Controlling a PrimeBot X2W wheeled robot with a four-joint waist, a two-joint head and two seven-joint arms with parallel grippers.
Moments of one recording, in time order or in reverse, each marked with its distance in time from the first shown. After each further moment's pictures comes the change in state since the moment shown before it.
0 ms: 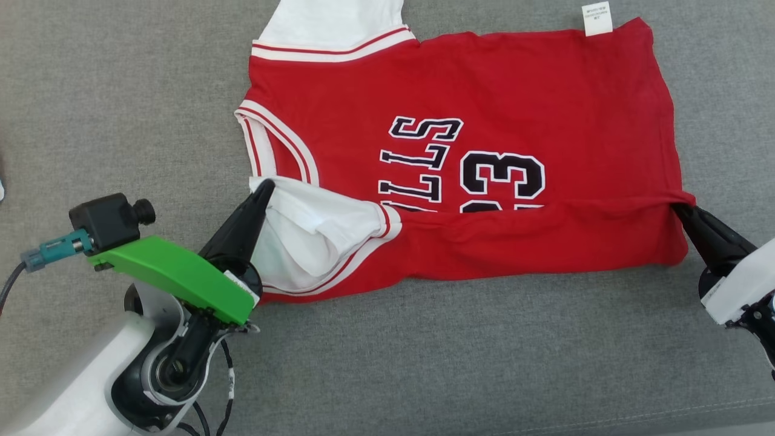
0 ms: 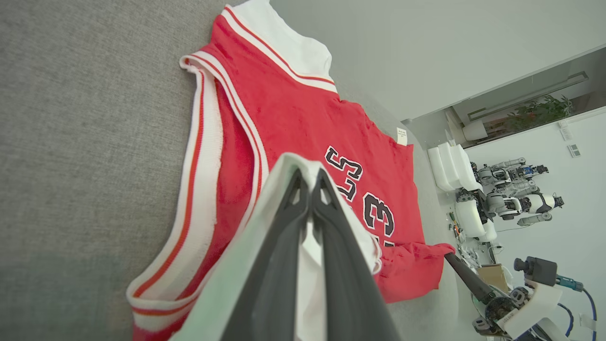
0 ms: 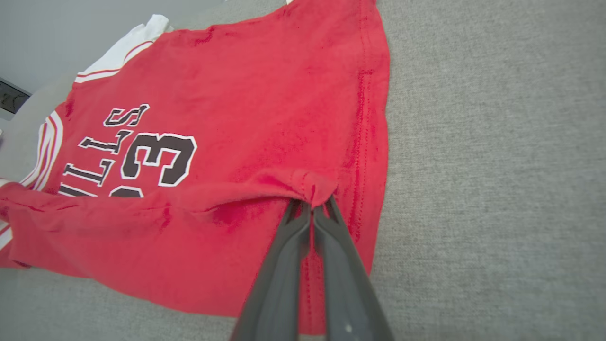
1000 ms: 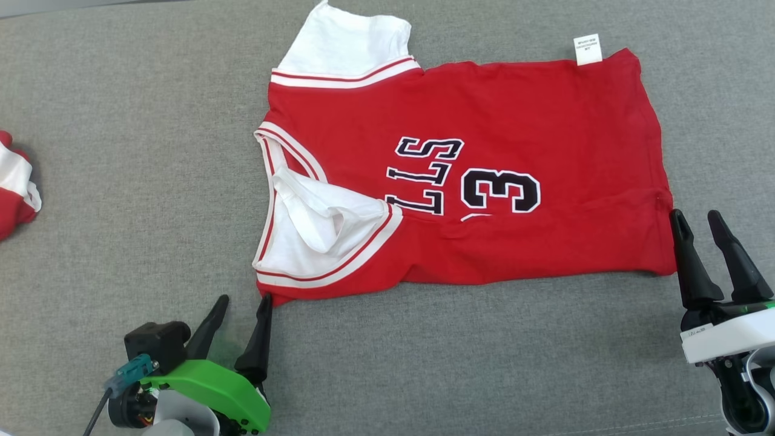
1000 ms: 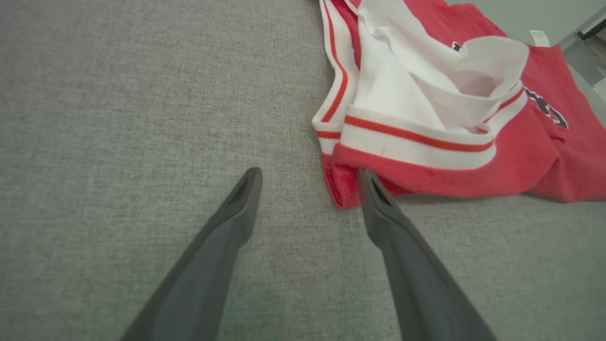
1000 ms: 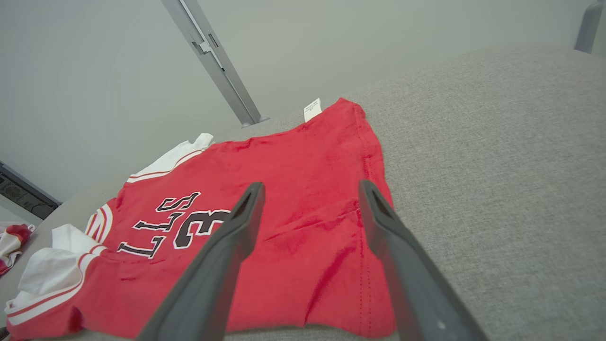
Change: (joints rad) left arm 0.263 -0.101 -0.002 0.286 0.542 0.006 -0.129; right arm 0.153 0.219 -0.118 -0.024 -0.175 0.000 -0.372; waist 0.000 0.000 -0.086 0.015
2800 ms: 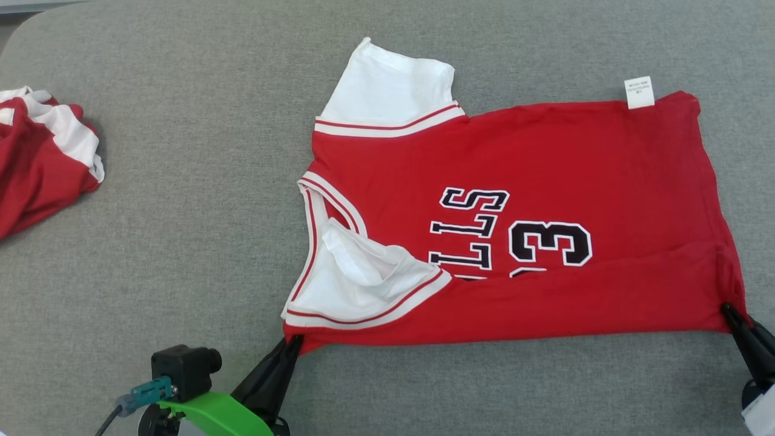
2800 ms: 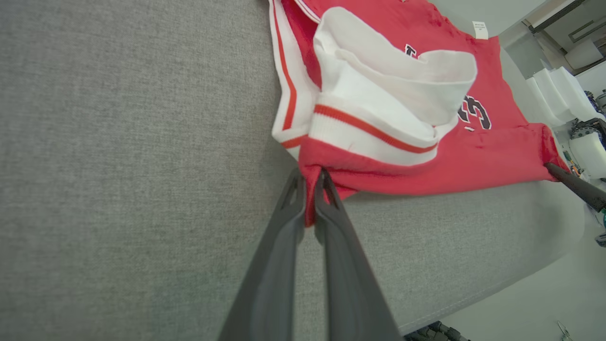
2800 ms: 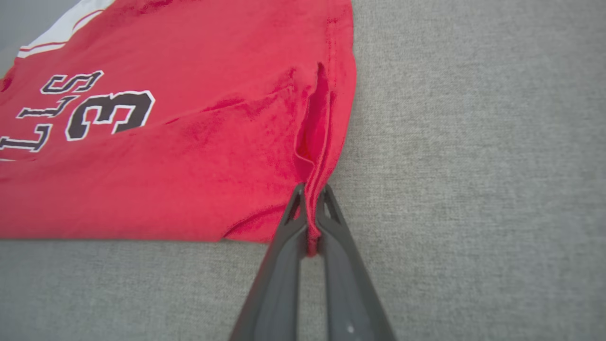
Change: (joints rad) left arm 0.080 0.081 -0.058 -0.233 -0.065 -0.029 0.128; right arm 0.105 -0.307 0.205 0.181 0.170 0.001 0.006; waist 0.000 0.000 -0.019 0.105
